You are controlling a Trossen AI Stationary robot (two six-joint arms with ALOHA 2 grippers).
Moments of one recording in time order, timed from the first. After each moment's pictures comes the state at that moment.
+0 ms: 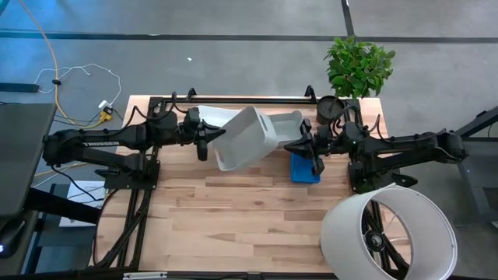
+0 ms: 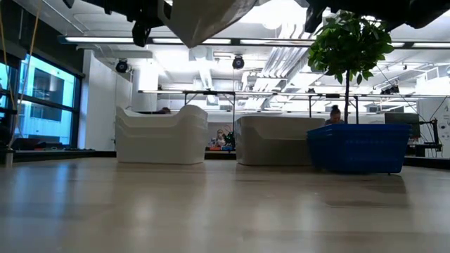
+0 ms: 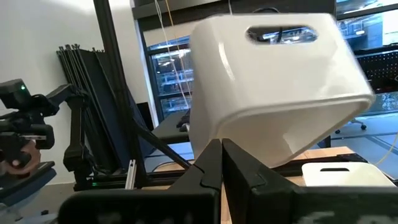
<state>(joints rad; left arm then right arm) 0.29 0.95 0.73 0.02 -0.07 -0.27 -0.10 0.98 0.52 0.66 -0.24 0.18</state>
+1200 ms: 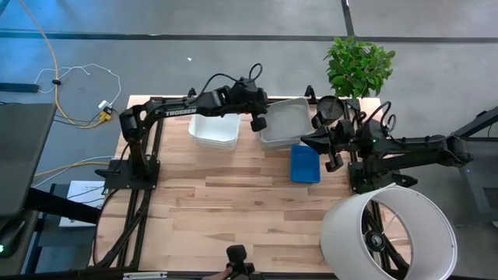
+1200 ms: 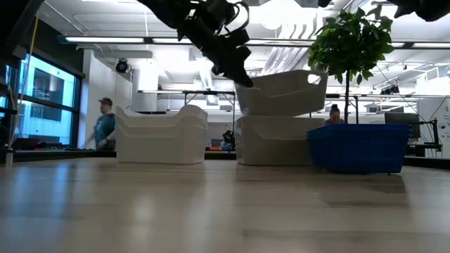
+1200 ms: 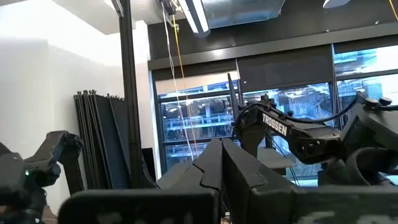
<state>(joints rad) 0.52 1.87 1.54 -0.27 -0.07 0.29 -0.10 0.84 0.52 0.76 -0.23 0.18</state>
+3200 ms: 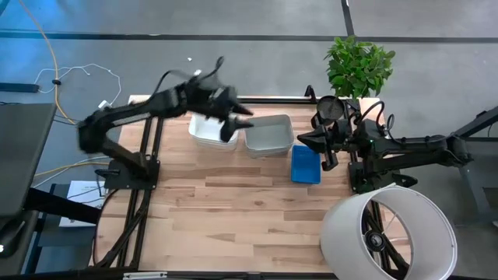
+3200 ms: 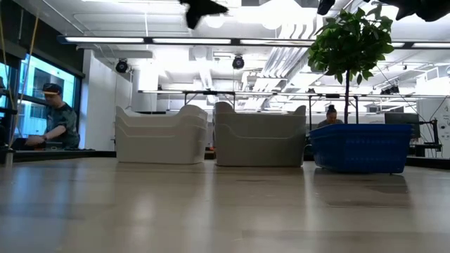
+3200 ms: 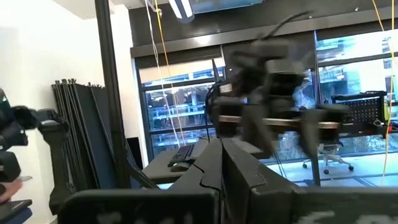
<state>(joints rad) 0.45 1.41 1.38 -0.37 0.33 -0.05 -0.10 0.85 0.52 0.69 -0.17 0.16</state>
